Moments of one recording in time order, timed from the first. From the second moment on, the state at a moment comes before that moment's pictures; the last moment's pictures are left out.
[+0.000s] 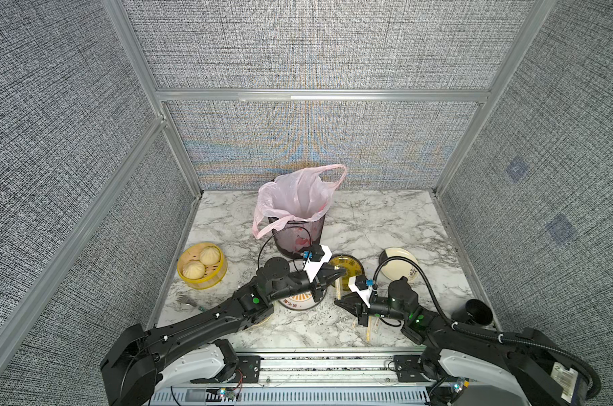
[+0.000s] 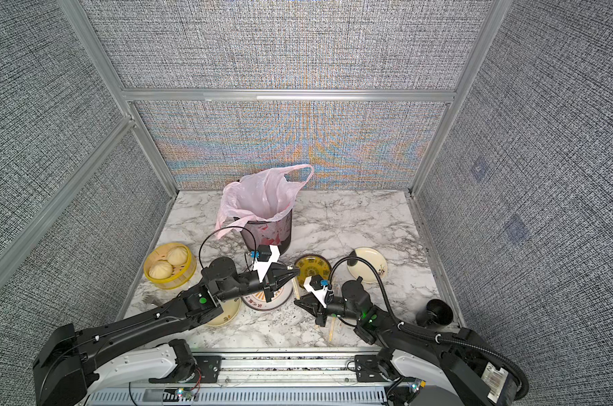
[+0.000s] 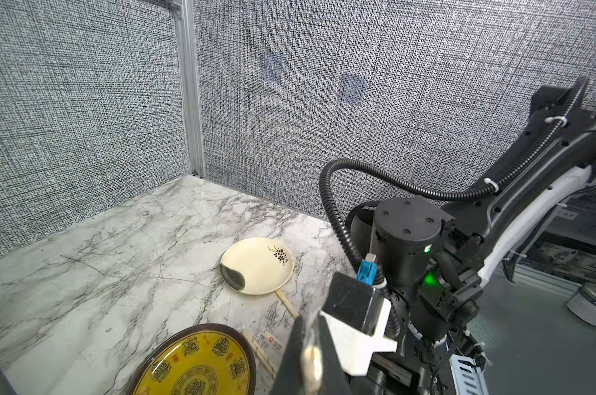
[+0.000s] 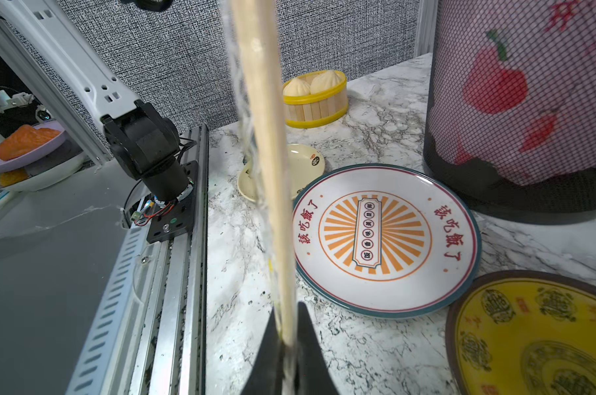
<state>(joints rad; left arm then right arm) -0.96 1.08 0.62 0.41 0.37 -0.15 0.77 1.04 0.18 0.62 -0.53 0.09</state>
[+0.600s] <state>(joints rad) -0.97 1.05 0.64 0.43 0.37 -0.15 0.77 0.98 0.17 0.60 -0.52 0.08</state>
